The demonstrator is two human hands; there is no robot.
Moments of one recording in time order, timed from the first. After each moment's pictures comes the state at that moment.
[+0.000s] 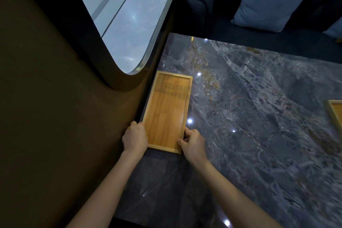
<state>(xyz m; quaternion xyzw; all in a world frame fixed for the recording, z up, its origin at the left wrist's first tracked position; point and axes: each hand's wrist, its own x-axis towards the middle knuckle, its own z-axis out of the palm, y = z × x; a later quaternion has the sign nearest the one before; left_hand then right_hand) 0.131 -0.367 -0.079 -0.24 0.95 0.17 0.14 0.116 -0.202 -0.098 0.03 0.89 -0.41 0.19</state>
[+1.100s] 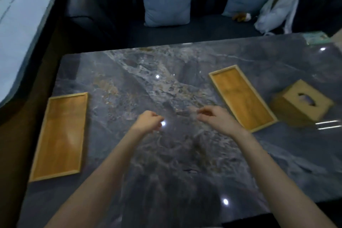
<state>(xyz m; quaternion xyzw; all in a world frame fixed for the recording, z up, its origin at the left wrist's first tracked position) 0.050 -0.048 -0.031 -0.10 0.83 0.43 0.34 0.091 0.169 0.003 0.07 0.90 -0.39 0.18</state>
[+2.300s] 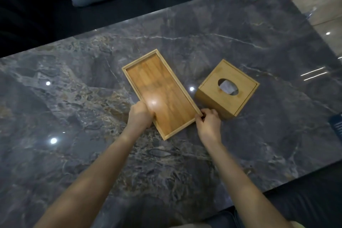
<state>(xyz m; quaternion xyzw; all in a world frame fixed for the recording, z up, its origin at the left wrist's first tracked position) 0.028 0.246 -0.086 -0.07 0.92 0.24 0.31 0.134 0.408 -0.095 0.37 0.84 -0.40 0.05</state>
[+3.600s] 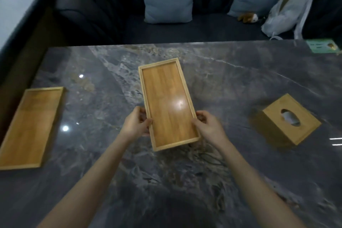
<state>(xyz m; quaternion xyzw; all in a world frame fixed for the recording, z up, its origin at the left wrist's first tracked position) 0.059 0.037 -0.050 -0.15 0.82 0.51 0.21 0.084 0.260 -0.042 0.14 0.85 -0.50 0.12</state>
